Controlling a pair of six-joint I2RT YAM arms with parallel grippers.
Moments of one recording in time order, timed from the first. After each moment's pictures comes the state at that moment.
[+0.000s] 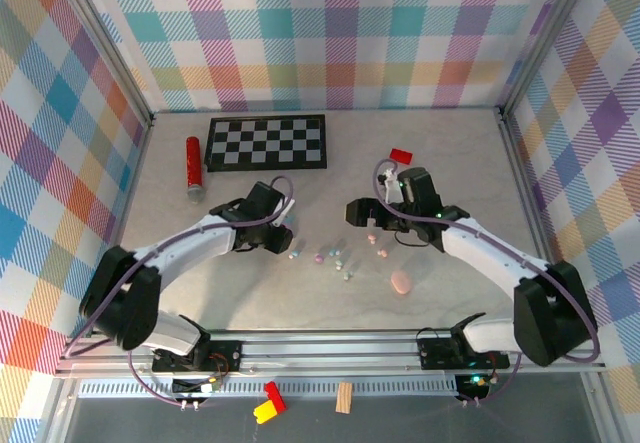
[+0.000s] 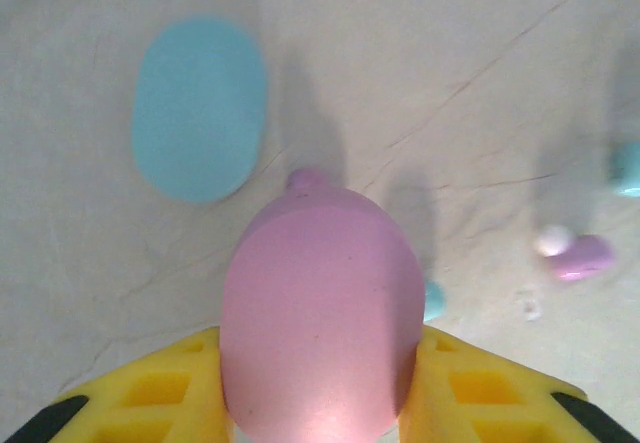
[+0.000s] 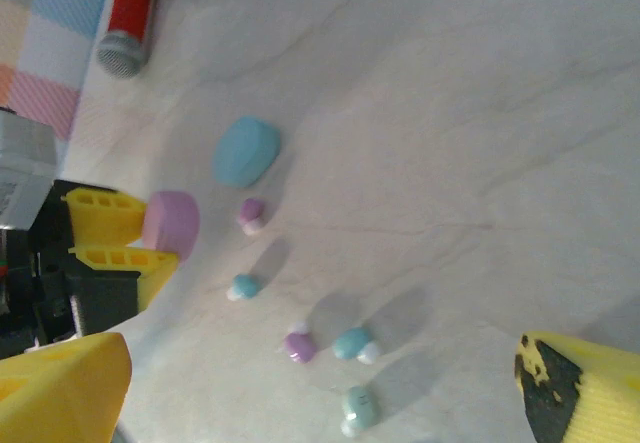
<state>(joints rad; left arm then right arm) -0.58 1.40 0.85 -0.50 0.02 -0.06 0.48 1.35 0.82 -0.22 -0.48 0.54</state>
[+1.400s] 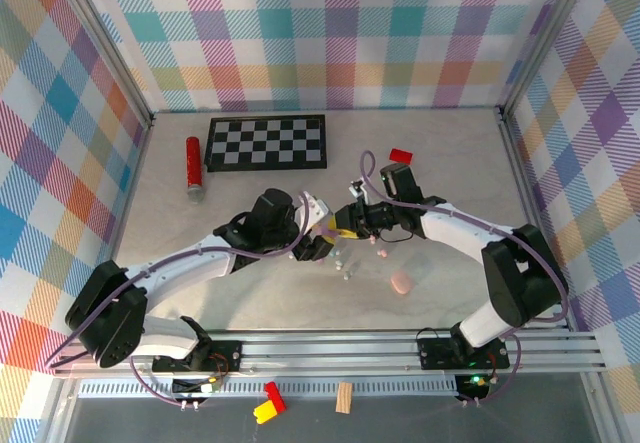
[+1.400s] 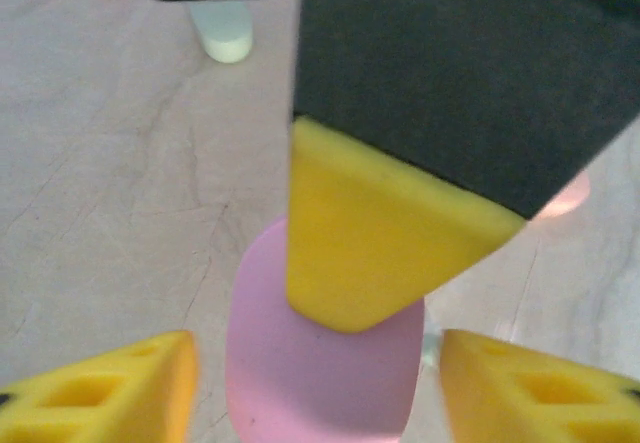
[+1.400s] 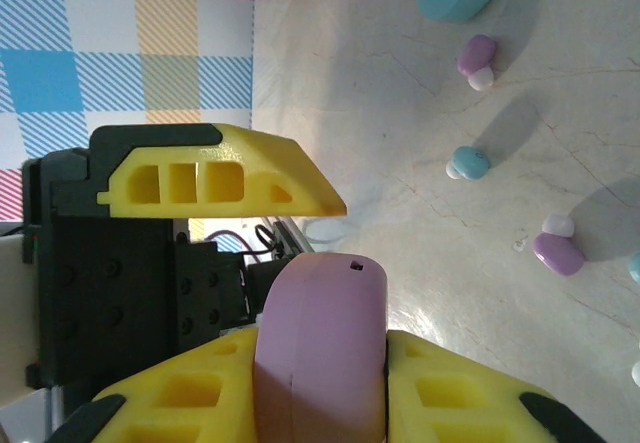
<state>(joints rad) -0.73 1.31 0.74 -0.03 0.31 0.14 0.49 1.53 0.87 -0.10 -0.97 0.78</state>
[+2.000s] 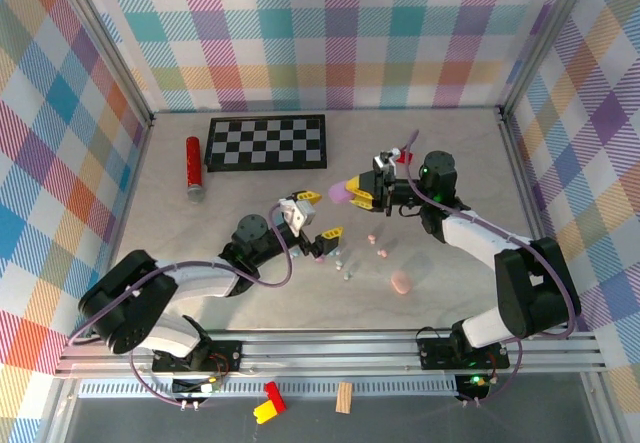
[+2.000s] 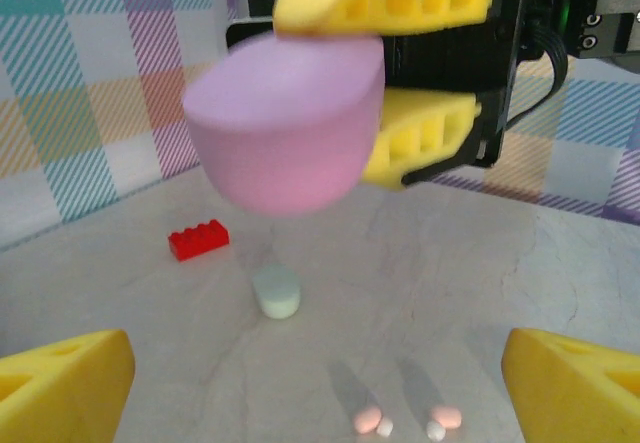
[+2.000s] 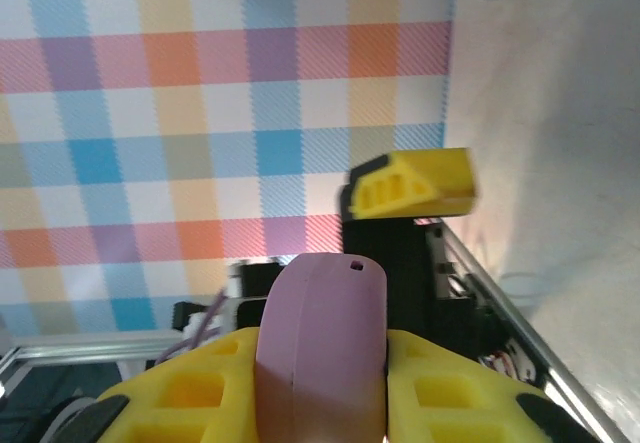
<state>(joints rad) -0.72 1.44 0.44 1.03 0.30 0.02 0.33 1.46 0.76 0.69 -1.18 1.56</state>
